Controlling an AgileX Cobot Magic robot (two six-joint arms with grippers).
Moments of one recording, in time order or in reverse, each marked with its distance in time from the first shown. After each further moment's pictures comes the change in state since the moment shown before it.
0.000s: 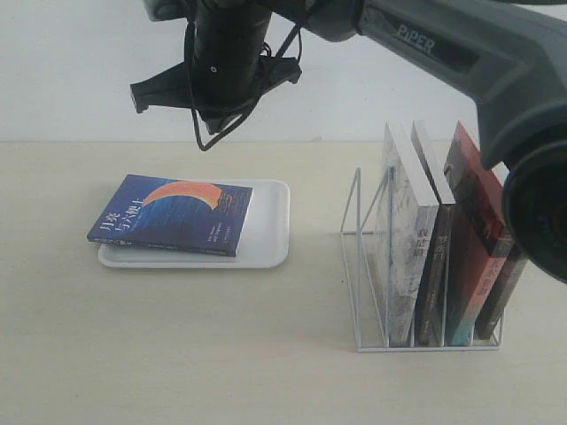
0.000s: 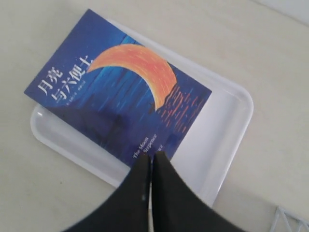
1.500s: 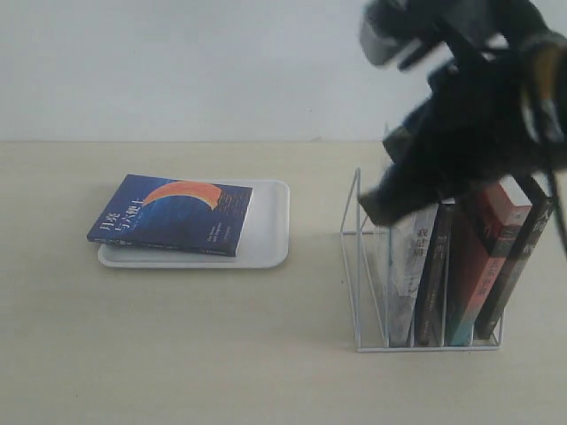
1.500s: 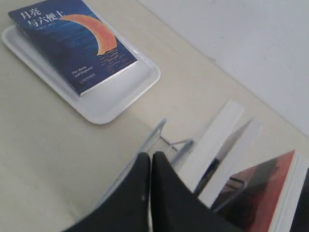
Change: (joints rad) left arm 0.000 0.000 0.000 0.000 0.000 0.000; right arm -0.012 -1.120 1.435 -0.403 -0.648 0.003
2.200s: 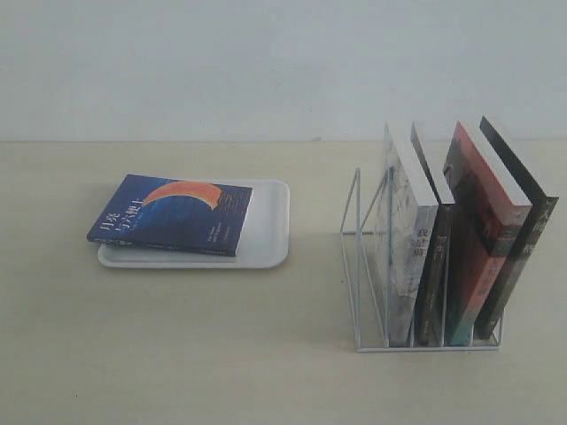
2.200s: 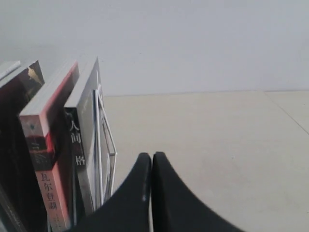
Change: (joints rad) left arm 0.000 0.000 0.000 0.000 0.000 0.000; right arm -0.684 -0.947 0.794 -0.030 -0.323 0.318
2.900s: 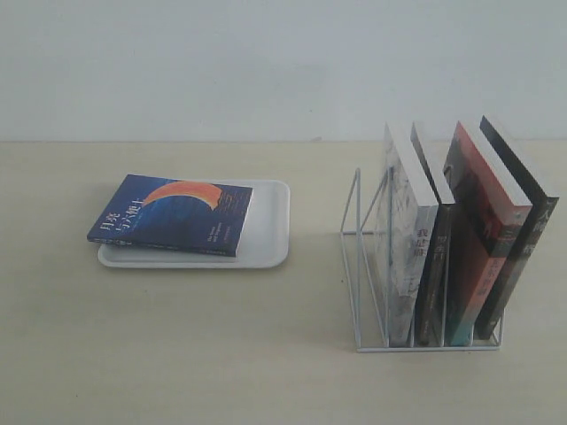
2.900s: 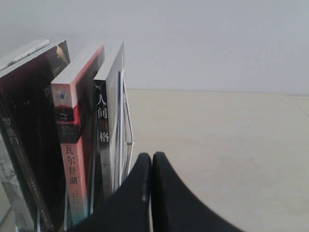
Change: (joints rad) left arm 0.000 0.000 0.000 0.000 0.000 0.000; right arm -0.008 -0.102 0.075 0.591 -0.007 -0.636
